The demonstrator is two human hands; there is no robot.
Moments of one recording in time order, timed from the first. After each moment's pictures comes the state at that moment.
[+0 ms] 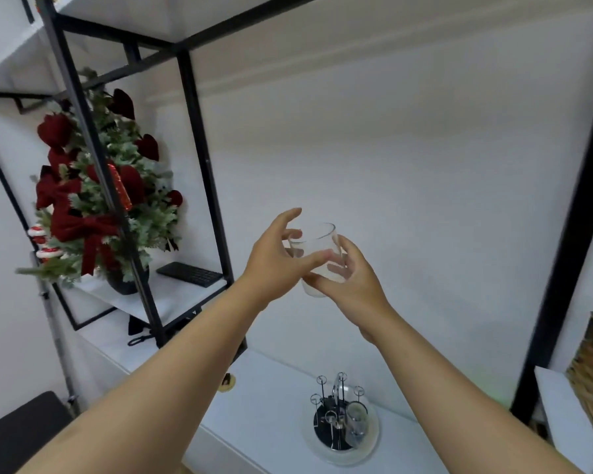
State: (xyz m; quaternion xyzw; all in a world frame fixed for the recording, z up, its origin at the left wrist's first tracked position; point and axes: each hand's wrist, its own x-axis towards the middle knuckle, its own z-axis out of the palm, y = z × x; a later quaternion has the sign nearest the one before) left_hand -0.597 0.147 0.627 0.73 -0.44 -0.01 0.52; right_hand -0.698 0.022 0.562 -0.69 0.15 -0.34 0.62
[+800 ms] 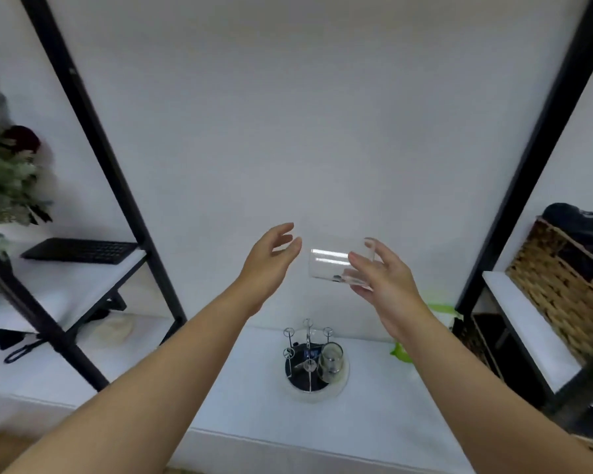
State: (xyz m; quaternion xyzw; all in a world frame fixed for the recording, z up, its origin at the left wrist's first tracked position) left_hand -0.467 0.083 0.479 0.65 -0.45 -0.29 0.54; right_hand -0.670 0.001 0.443 -0.50 0.34 -0.44 0.66
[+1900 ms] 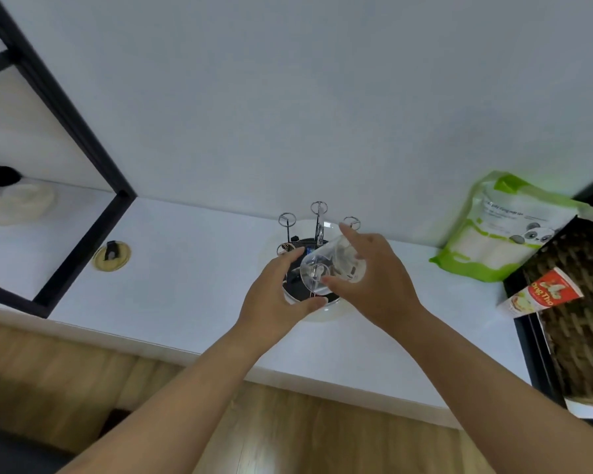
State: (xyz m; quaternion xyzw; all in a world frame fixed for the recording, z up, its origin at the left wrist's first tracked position) left_hand -0.428 0.059 0.039 0.73 -0.47 -0.28 0.41; right_hand -0.597 -0.057 0.076 -0.83 0.43 -0.20 0.30
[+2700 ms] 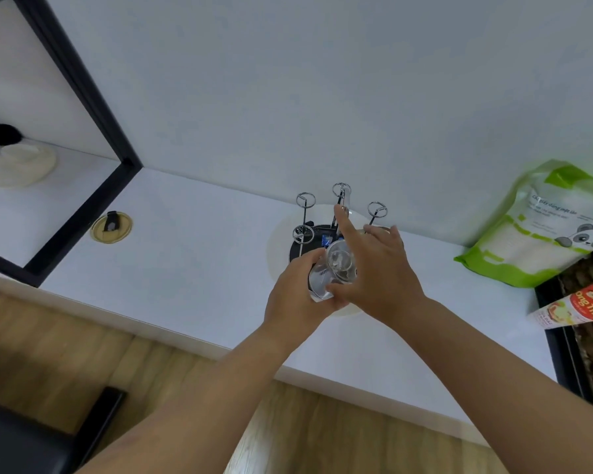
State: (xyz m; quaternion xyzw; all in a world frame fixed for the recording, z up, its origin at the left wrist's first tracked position) left_hand -0.444 0.043 -0.024 0.73 -0.44 -0.27 0.44; right_hand -0.568 -0.069 0.031 -0.92 0.35 -0.12 0.16
